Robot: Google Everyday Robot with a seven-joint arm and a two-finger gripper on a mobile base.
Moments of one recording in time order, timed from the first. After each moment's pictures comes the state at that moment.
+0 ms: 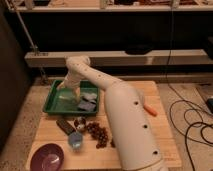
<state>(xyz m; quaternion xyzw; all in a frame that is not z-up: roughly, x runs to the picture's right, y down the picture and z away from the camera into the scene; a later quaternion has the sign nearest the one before) -0.237 0.016 0.922 -0.17 -0.37 -0.46 0.79</state>
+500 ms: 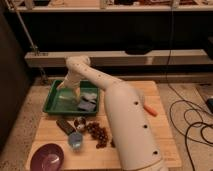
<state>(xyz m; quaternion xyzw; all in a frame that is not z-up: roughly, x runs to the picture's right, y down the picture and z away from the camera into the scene) -0.237 0.016 0.922 -0.17 -0.37 -0.46 0.79</state>
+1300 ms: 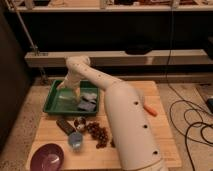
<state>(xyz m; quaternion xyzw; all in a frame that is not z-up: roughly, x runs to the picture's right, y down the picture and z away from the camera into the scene) -0.237 0.016 0.922 -0.17 -0.37 -0.46 0.79</state>
